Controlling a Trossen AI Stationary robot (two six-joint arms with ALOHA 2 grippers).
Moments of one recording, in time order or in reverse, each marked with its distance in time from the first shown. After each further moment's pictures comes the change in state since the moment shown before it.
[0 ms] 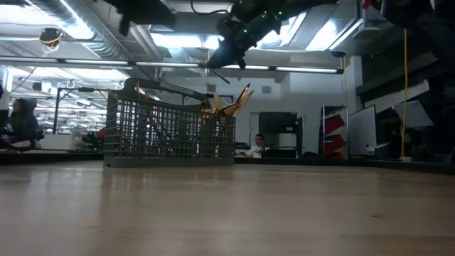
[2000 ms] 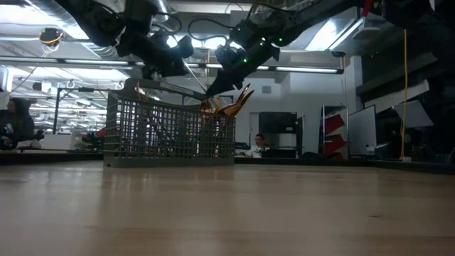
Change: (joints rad) left arm 0.654 0.441 -0.001 0.629 0.154 -0.097; right arm -0.016 0.000 -0.278 0.249 -0.003 -0.209
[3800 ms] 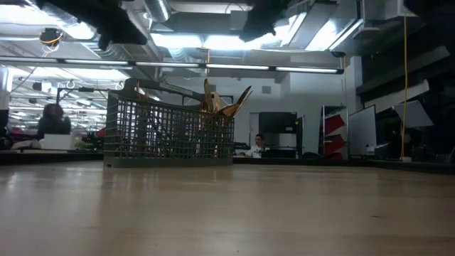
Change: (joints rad) left arm 0.113 -0.658 0.001 -0.882 0.530 0.280; right arm -0.008 -0.155 0.469 -0.671 0.197 0.130
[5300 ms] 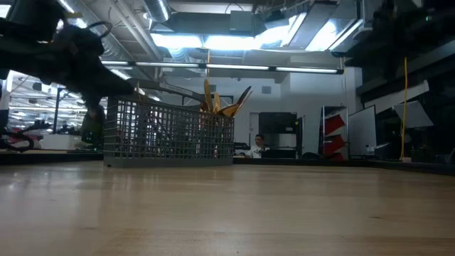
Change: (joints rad) left arm -0.707 -0.257 -0.721 0.527 -0.332 -0.240; right arm 0.269 -1.521 -1.861 0.736 0.110 0.548
